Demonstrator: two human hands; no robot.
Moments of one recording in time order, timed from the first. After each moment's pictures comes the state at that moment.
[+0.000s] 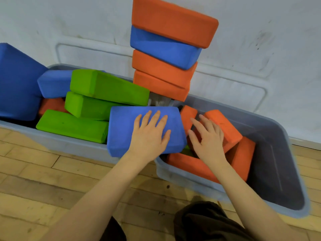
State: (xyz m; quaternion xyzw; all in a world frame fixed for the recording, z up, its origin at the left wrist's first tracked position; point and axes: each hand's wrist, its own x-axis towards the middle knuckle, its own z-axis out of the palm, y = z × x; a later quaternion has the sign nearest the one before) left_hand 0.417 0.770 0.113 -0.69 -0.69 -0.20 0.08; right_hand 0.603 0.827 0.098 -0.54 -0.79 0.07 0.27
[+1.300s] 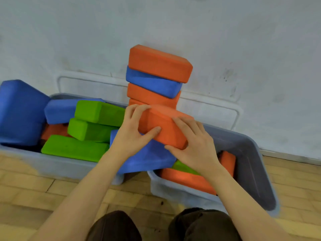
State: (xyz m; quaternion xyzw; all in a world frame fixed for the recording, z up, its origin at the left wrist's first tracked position) left_hand 0.382 0.757 0.213 -0.65 -0.54 -0.52 -0.10; right_hand 0.583 0.777 0.225 -0.39 -0.85 -0.05 0.35
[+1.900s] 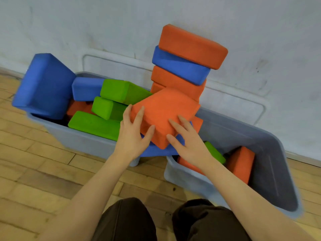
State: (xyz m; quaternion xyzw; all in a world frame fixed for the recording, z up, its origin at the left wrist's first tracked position) left_hand 0.339 0.707 0.148 -0.57 -0.72 -0.40 -0.06; right_hand 0.525 0.767 0.165 -0.41 -0.86 0.23 0.22
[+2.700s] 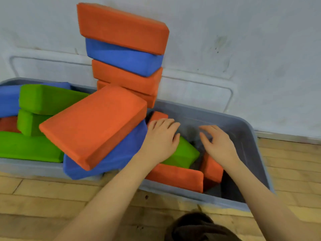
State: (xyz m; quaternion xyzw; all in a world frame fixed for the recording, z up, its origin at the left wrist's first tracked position) left_hand 0.523 0.832 0.132 -0.76 -0.59 -0.27 0.01; right_hand 0.720 0.862 0.139 -0.59 -0.76 0.12 0.22
